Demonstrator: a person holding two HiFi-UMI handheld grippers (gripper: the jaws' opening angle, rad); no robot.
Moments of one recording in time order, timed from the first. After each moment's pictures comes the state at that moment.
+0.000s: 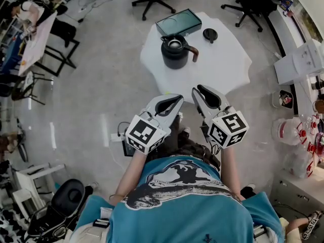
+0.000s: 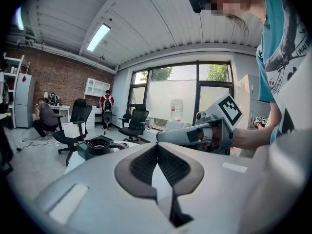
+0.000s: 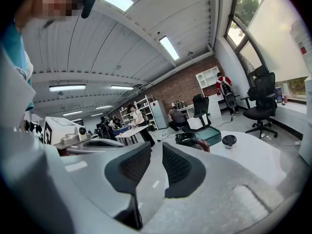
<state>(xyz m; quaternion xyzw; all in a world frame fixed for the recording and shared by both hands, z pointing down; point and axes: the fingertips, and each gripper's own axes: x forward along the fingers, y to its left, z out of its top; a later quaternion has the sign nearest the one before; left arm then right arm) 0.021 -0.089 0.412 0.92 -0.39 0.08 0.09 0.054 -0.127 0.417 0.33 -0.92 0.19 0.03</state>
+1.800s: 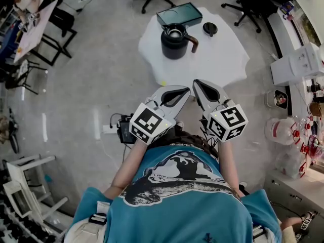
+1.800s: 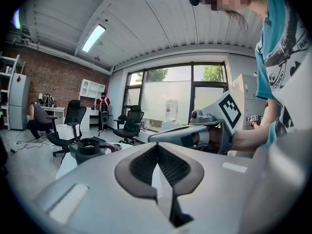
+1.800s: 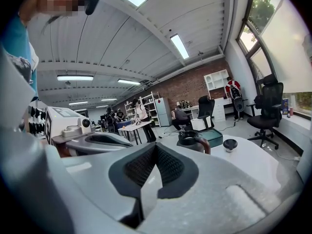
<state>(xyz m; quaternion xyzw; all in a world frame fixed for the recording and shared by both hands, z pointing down) 0.048 -0.074 0.416 0.93 -0.36 0.07 0.08 0.054 -0.108 0.422 0.31 -0.94 0.14 0.07</state>
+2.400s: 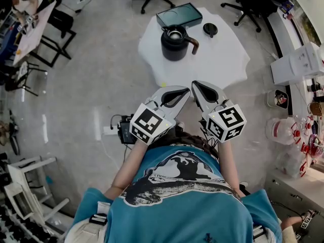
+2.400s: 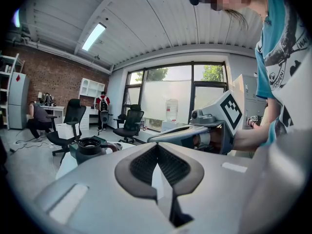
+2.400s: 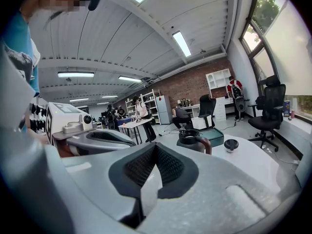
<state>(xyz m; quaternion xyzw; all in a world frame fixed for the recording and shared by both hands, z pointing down) 0.045 -0.084 0.419 0.93 -0.36 0.08 0.08 0.048 -0.114 0.429 0.31 -0.94 0.14 0.09</state>
